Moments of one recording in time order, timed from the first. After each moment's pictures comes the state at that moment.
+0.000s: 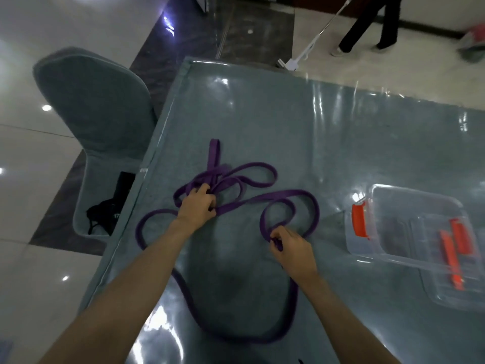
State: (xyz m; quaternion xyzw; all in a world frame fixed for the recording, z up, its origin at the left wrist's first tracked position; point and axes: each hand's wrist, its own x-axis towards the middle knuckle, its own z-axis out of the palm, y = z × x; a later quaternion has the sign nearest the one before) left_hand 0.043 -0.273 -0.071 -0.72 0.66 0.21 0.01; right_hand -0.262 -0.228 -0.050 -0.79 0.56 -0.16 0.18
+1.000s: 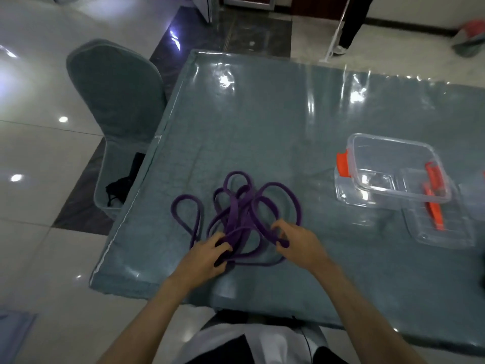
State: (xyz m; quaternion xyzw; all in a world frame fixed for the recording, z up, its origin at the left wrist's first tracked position) left_hand -0.043 0.019 -0.060 -0.58 0.76 0.25 -0.12; right_hand -0.330 -0.087 -0.031 -0.83 0.49 -0.04 0.26
